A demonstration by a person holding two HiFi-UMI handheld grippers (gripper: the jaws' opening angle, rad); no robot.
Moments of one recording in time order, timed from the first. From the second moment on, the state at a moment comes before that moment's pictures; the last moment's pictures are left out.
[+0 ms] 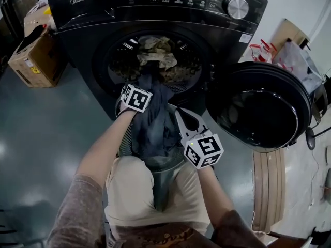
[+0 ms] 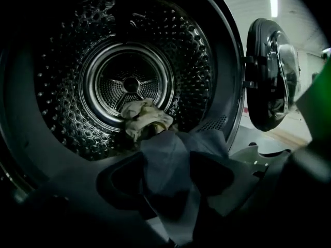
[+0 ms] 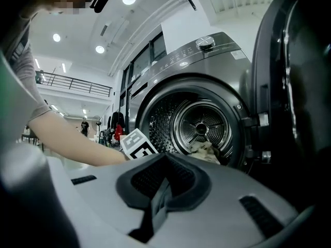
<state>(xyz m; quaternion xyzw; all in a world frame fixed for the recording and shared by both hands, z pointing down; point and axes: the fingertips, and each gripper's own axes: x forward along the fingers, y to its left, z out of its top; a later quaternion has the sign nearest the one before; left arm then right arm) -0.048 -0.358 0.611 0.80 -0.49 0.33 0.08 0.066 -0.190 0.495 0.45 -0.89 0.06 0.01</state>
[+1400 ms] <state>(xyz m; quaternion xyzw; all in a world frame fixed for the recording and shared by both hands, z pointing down) -0.008 -0.170 0.536 0.89 -0.31 0.31 0.09 0.089 -0.212 0.513 0.46 -0.88 0.06 0.02</state>
